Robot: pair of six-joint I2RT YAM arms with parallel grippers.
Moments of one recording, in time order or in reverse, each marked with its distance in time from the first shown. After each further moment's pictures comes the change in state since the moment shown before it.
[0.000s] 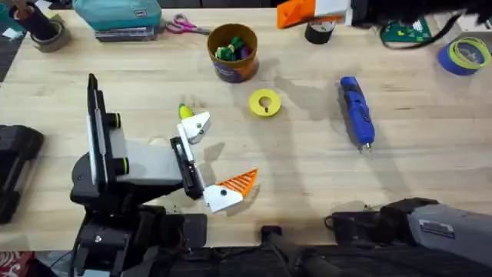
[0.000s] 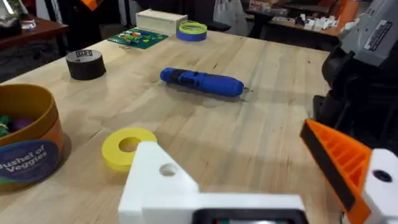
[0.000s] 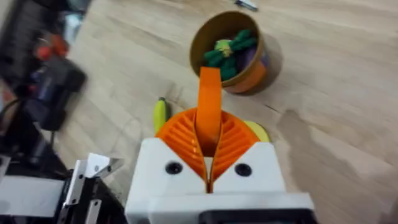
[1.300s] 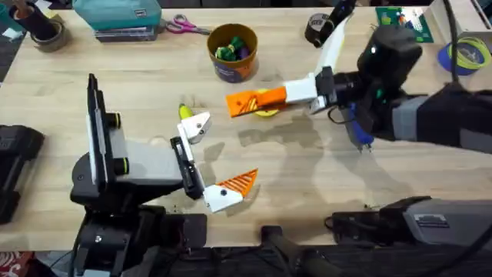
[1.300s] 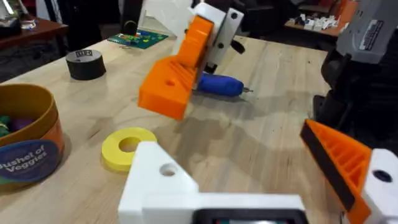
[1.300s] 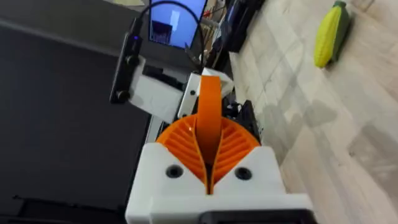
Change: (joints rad) left arm 0.000 0.000 0.000 0.000 0.000 0.000; right arm 0.079 0.164 -0.759 1.483 -0.802 0.907
